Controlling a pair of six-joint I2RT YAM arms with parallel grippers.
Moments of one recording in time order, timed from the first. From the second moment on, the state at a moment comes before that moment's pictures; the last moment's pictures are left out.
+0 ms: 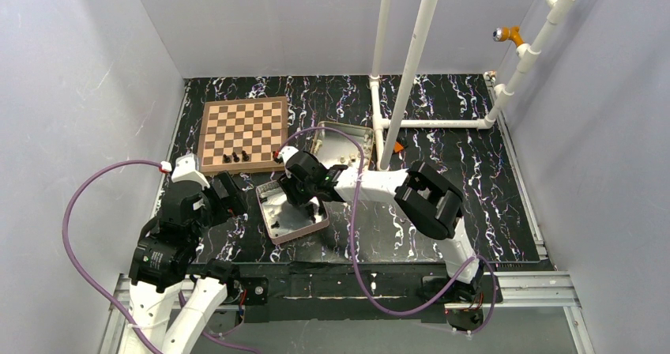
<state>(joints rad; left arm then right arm) -0.26 0.48 0.95 -1.07 -0.20 -0.49 1.08 2.07 1.43 -0.14 0.03 0.26</state>
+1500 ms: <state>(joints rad) -0.26 0.44 0.84 -0.92 -0.04 -0.69 1.03 1.88 1.37 -0.15 -0.22 0.02</state>
